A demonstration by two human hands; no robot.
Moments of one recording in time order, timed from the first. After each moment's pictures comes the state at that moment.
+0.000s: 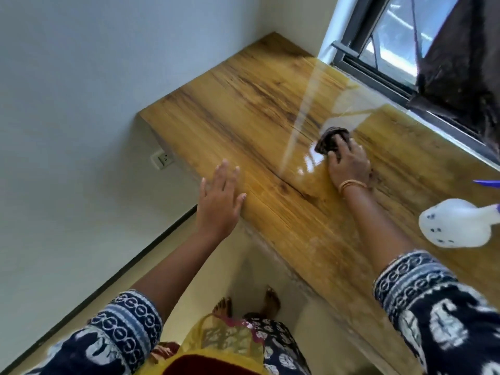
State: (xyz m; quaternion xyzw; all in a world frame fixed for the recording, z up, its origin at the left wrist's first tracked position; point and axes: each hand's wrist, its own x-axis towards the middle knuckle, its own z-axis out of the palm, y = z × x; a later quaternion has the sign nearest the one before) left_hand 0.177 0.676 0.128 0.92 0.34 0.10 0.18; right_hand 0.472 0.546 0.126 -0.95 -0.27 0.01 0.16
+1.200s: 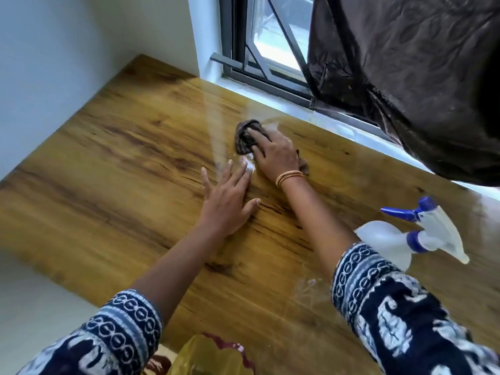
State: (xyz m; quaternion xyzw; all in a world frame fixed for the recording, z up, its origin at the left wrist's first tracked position) left_hand 0.449 0.641 0.142 0.99 0.12 0.02 0.12; right_hand 0.623 0.563 0.115 -0.92 -0.35 -0.06 0.15
